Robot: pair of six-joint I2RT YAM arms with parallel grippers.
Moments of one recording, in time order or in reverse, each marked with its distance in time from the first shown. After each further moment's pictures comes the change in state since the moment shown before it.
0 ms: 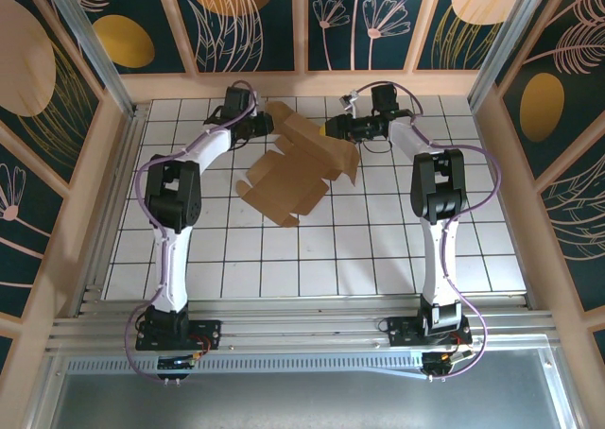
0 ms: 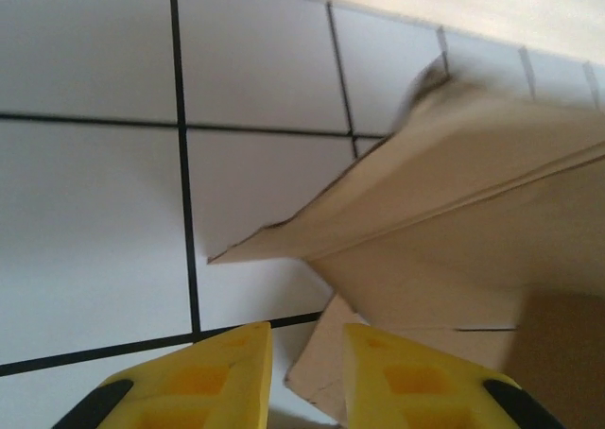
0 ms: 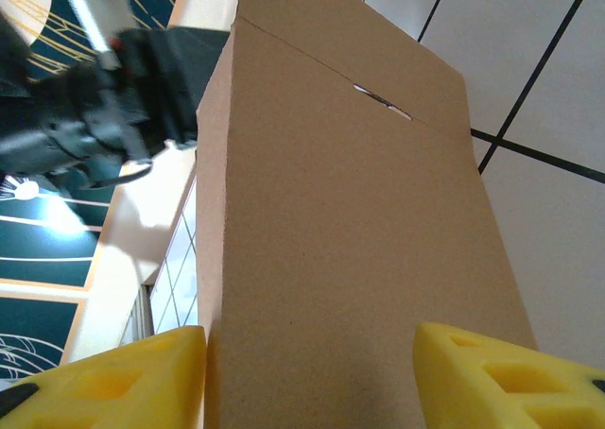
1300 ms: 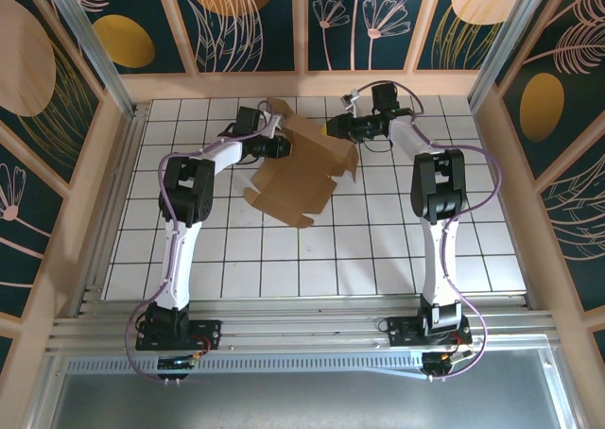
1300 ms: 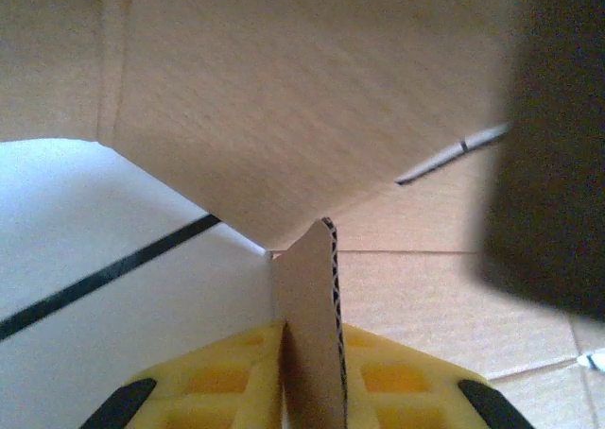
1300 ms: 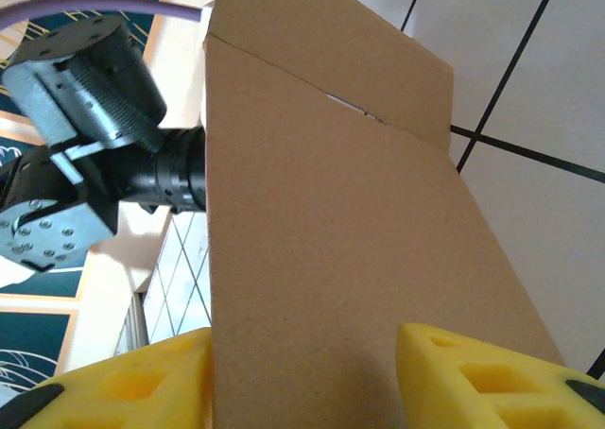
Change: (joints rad) left arm -0.035 0.122 -0.046 0.092 0.327 0.291; right arm 0.000 0.000 0.015 -0.030 0.036 0.020
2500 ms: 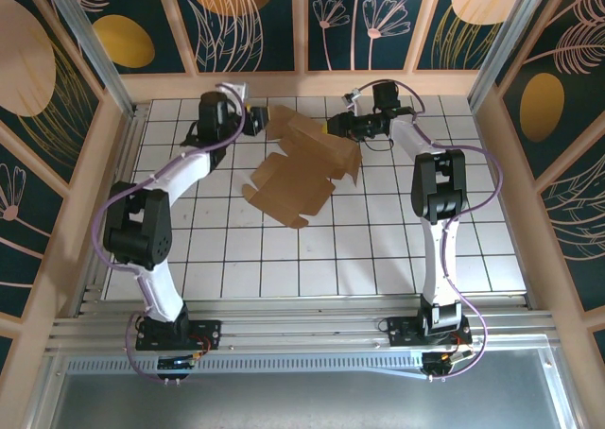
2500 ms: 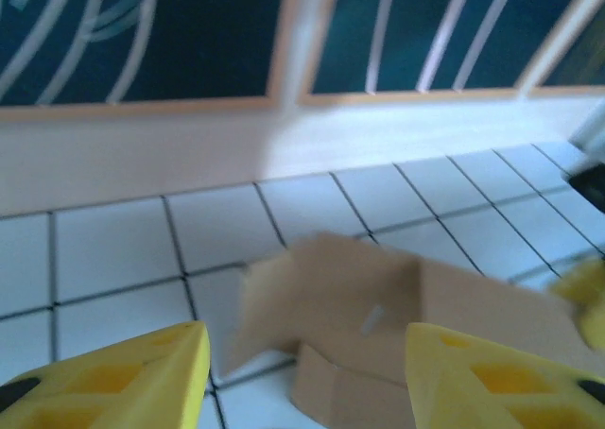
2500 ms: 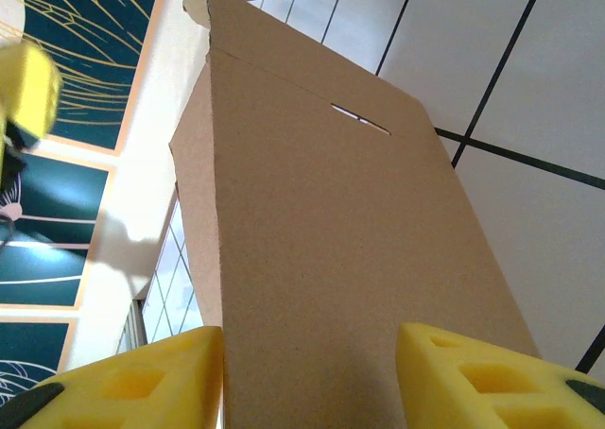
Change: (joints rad) left arm 0.041 -0.546 -0.381 0.312 -0.366 -0.069; right arm -0.005 0.000 0.015 -0.015 0.015 0.007
